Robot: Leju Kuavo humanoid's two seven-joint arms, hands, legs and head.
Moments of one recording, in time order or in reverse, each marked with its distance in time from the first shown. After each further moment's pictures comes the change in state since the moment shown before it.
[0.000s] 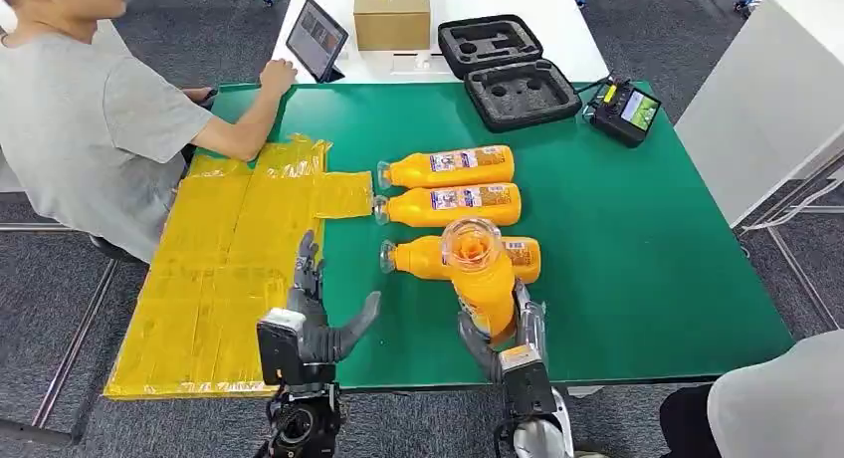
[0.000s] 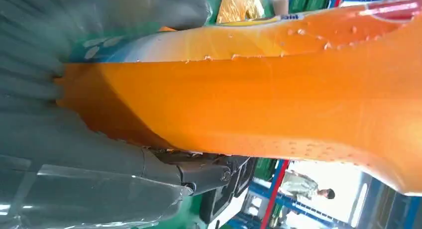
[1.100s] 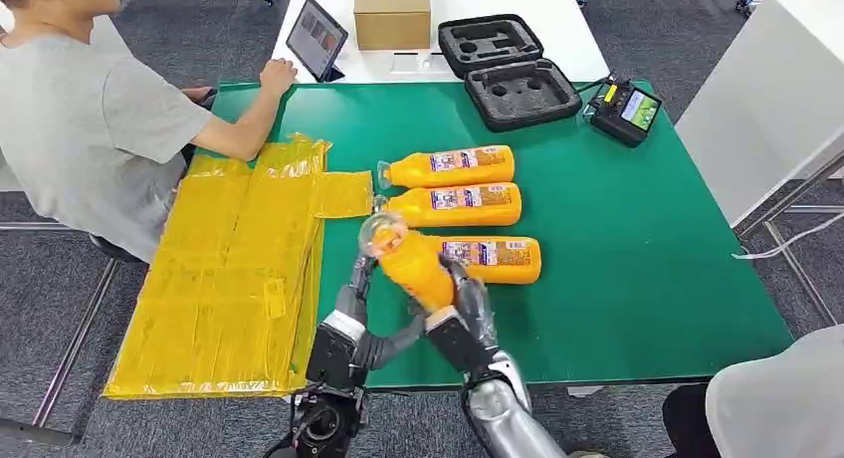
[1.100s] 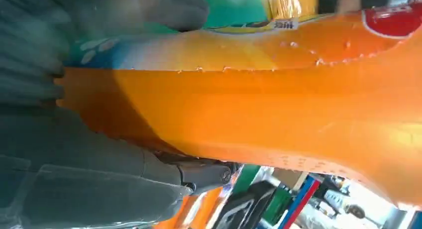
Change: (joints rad) left arm -0.111 0.010 -0.156 0.142 -0.102 0.049 -0.020; right arm -0.280 0.060 0.114 0.464 0.124 -0.057 0.031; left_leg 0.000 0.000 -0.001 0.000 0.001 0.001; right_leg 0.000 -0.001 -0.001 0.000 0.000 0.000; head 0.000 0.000
